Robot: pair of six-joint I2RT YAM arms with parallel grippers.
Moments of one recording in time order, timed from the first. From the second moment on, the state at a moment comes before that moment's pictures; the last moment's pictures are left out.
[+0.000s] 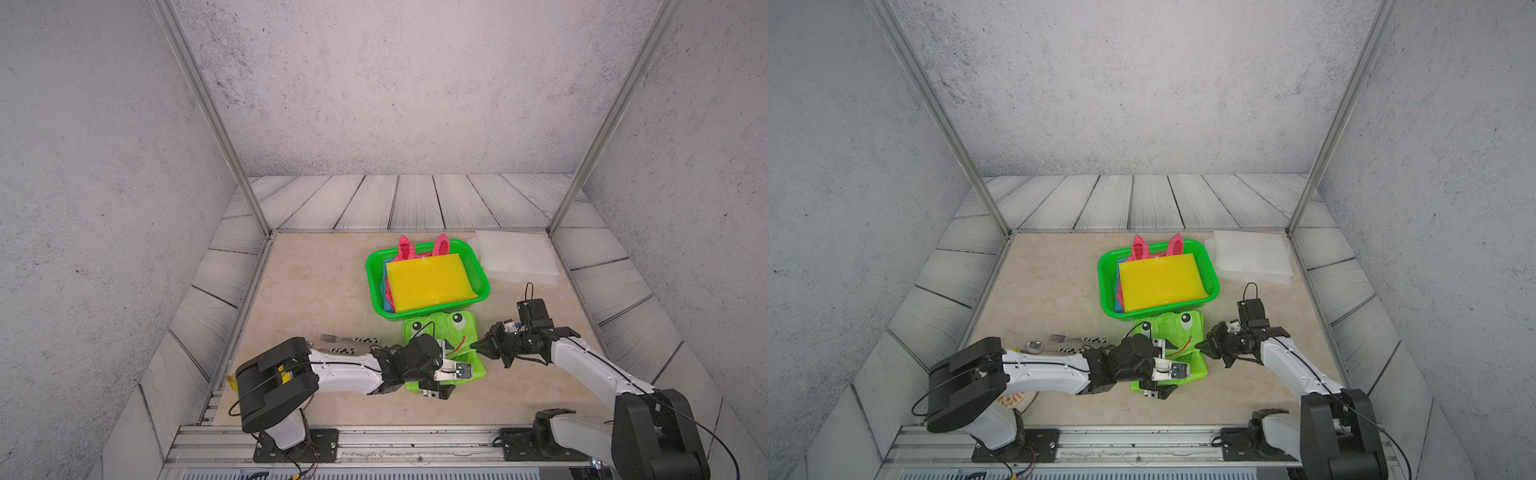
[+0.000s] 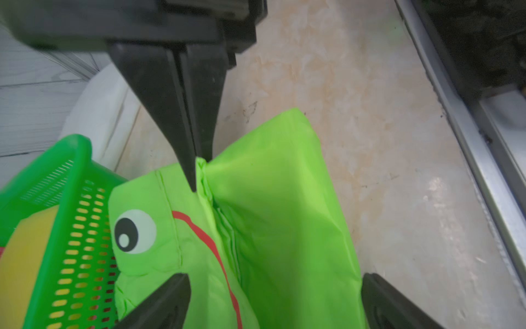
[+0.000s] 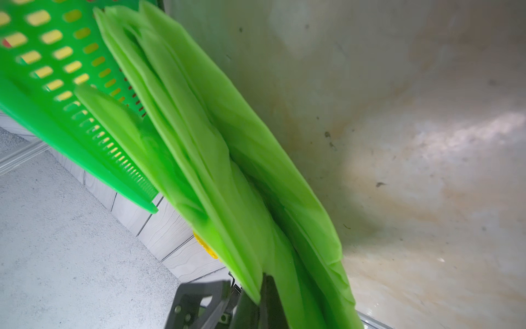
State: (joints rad) left arm -1.19 1.61 0.74 0.28 0.06 0.59; right arm 0.13 1.19 0.55 -0.49 -0.78 1.12
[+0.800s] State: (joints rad) left arm -1.24 1.82 0.80 0.44 -0.24 0.53; right arm 0.13 1.13 0.55 -0.49 -0.75 1.17
